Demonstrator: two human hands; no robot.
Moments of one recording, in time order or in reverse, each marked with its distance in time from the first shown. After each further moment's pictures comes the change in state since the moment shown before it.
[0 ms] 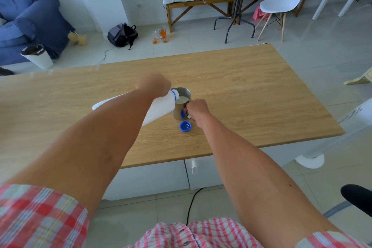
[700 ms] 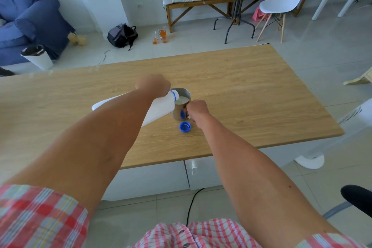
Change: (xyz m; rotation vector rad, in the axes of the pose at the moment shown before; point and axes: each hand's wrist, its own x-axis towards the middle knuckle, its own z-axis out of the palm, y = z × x) left_hand 0.001 0.001 -0.002 0.008 -0.010 -0.003; right_hand 0.002 0.001 0.001 -0.013 -0.006 0.005
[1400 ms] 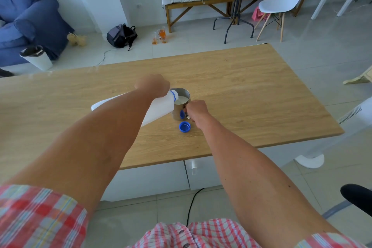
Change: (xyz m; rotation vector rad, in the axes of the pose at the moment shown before) left_hand -0.001 0.000 -0.002 0.002 -0.005 0.009; right_hand 0.003 0.001 0.001 0.012 0.006 0.010
